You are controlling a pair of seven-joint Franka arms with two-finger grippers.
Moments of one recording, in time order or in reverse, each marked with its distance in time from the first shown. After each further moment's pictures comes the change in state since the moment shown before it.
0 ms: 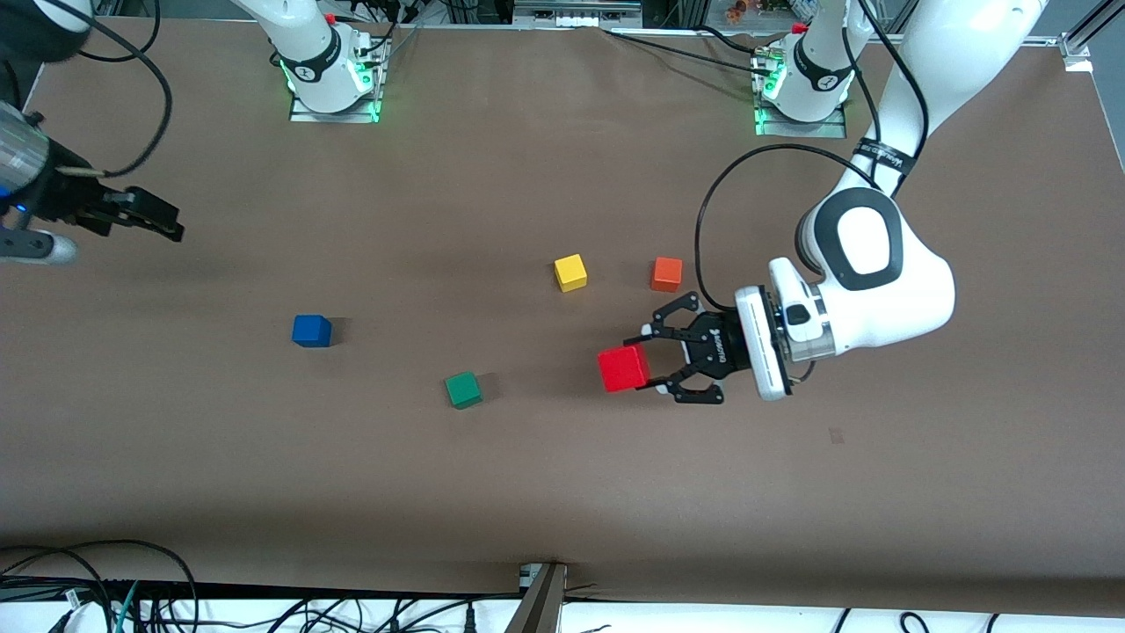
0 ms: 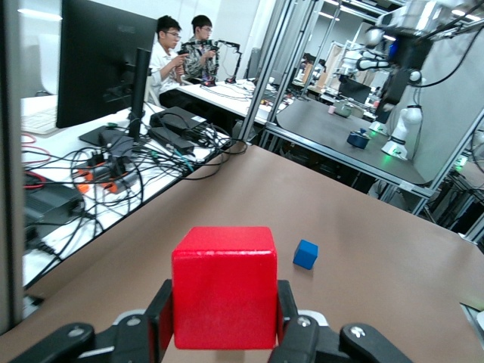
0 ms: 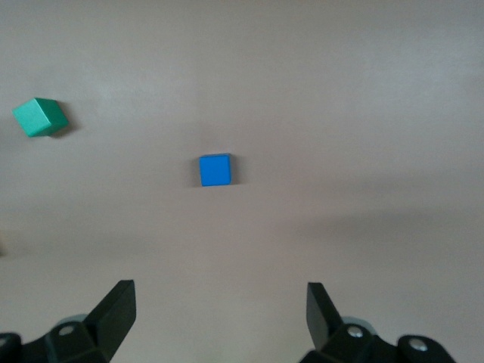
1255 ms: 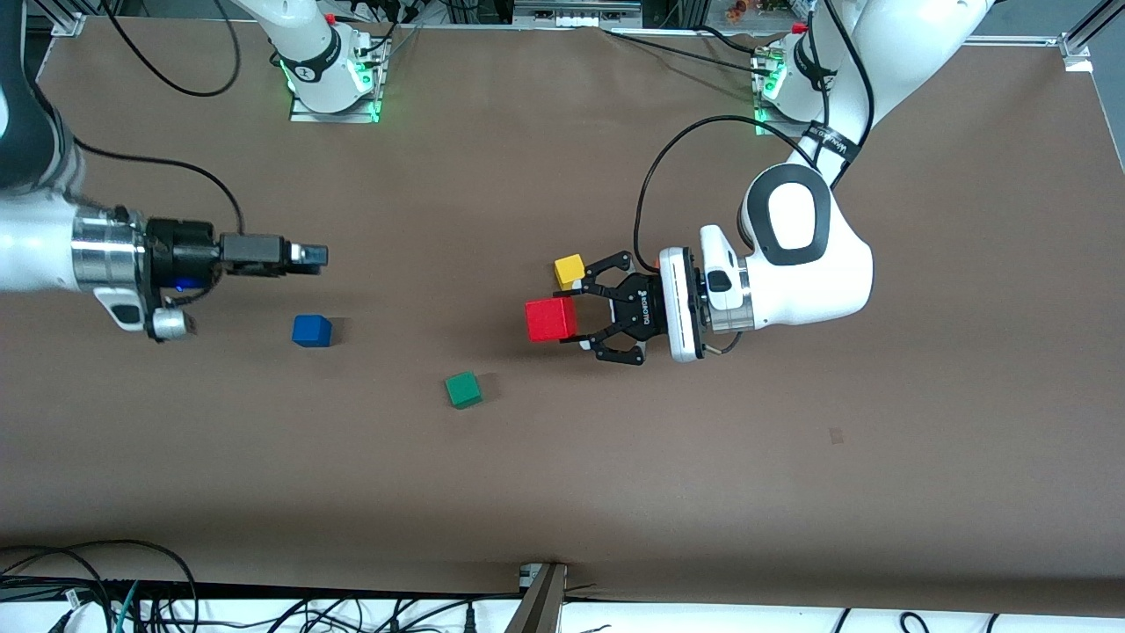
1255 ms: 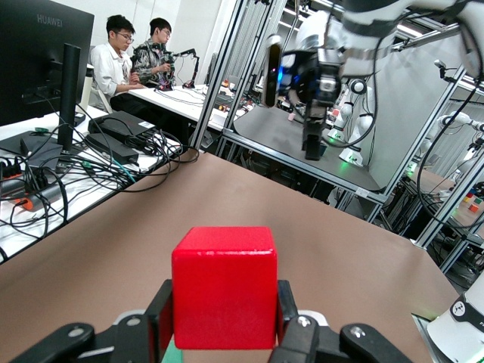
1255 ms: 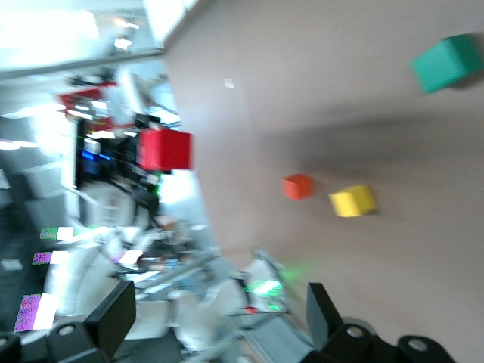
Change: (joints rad) left arm -0.112 0.008 -0.004 0.014 -0.070 -0.009 0.008; right arm -0.018 0.249 -0.014 0.020 1.182 -0.061 -0.161
